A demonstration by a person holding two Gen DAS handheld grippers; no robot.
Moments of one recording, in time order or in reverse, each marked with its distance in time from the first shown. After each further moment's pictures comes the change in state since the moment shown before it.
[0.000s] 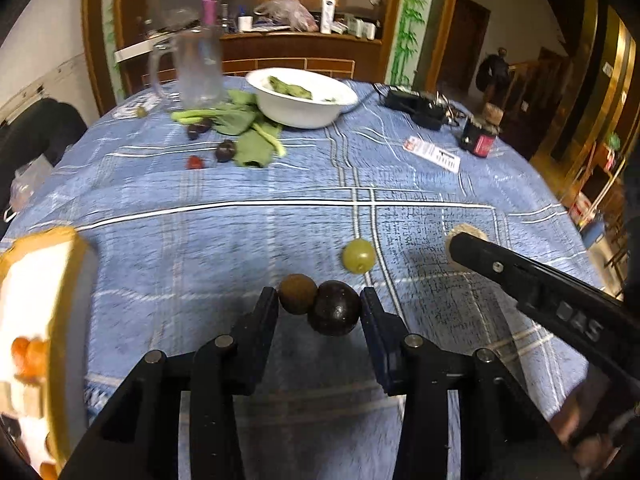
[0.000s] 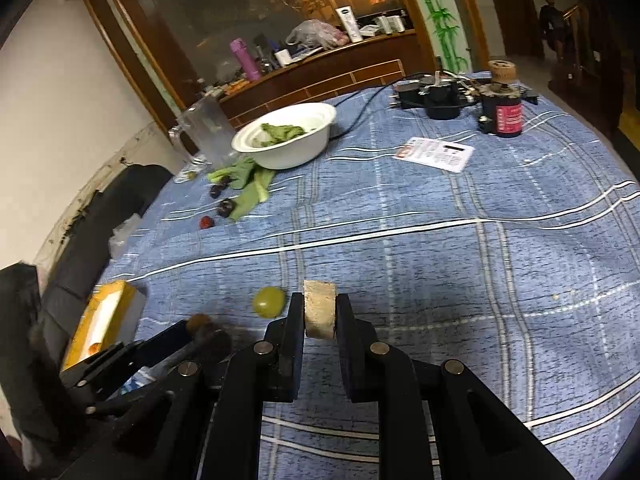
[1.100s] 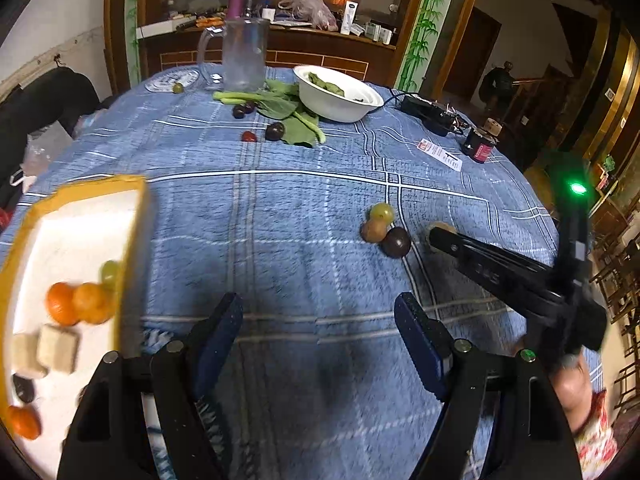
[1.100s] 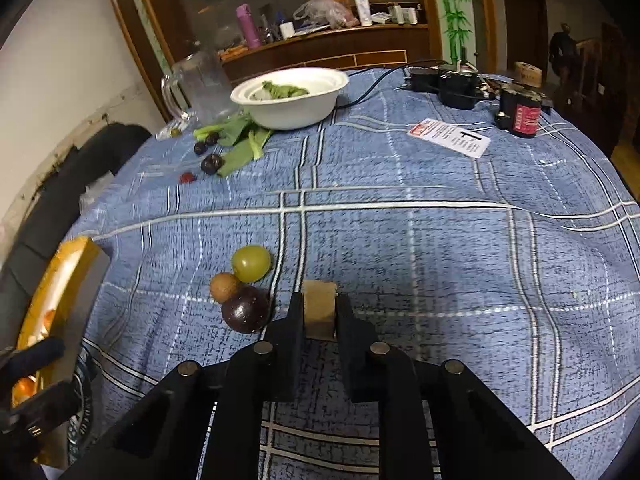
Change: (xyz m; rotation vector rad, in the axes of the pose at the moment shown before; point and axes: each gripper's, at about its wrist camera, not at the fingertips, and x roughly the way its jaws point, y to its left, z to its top) left arm -0.036 0.044 -0.023 -0.077 0.032 -0.047; right arm 0.033 0.018 -0.014 -0.100 0.060 -0.139
